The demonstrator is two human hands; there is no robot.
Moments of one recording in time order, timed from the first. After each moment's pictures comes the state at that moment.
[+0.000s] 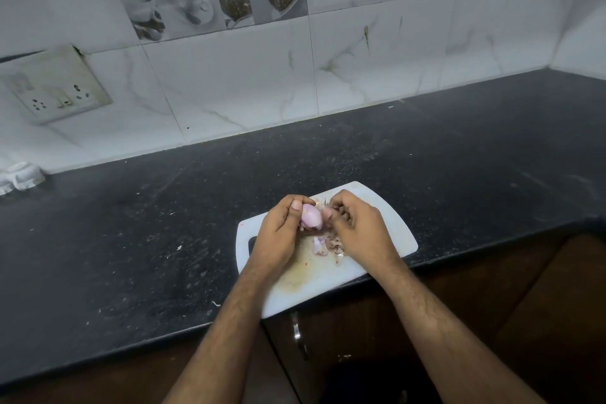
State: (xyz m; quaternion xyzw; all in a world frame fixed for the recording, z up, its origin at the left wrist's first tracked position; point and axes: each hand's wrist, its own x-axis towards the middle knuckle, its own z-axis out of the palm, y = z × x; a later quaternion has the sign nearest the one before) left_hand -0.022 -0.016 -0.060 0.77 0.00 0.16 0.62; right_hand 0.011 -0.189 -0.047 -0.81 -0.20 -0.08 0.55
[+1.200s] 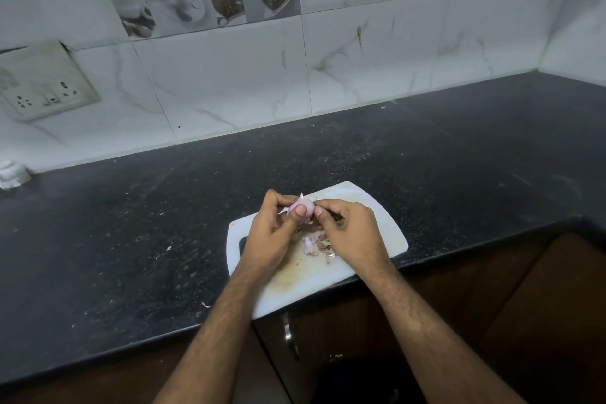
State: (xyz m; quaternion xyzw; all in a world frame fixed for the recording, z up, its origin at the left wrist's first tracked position) left_hand -0.028 -0.019 -0.055 0.76 -0.01 0.18 0.63; right_hand 0.008 -0.187 -0.047 -0.80 -0.19 -0.06 0.56
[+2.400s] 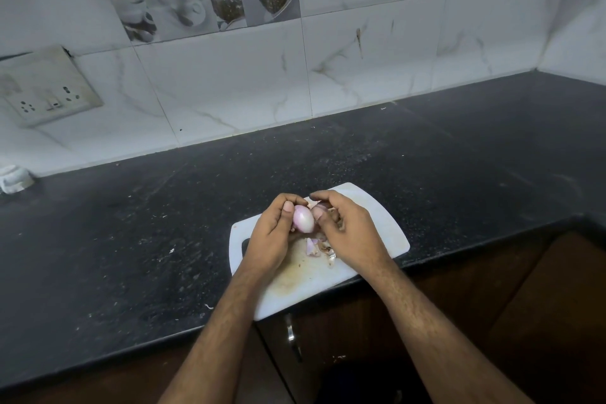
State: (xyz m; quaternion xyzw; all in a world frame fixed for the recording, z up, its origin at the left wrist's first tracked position) left_hand -0.026 -0.020 -0.053 0.74 -0.01 0.14 0.66; right_hand 0.010 -0.187 -0.046 -0.79 -0.23 -0.06 0.56
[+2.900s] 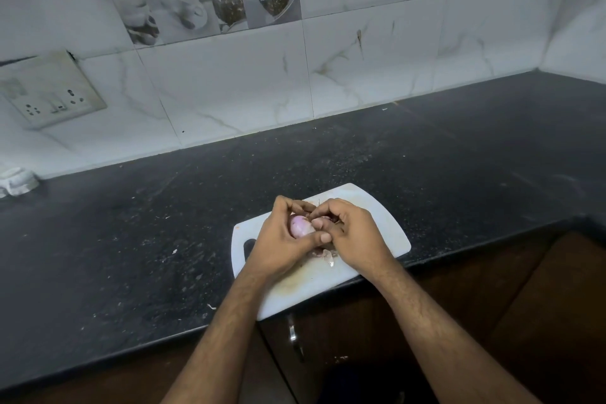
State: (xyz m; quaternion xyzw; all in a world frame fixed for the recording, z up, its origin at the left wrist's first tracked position) left_hand -0.025 -0.019 -0.058 0.78 -0.05 0.13 0.61; right_hand 0.007 -0.190 -0.046 -0.76 -0.24 0.00 0.61
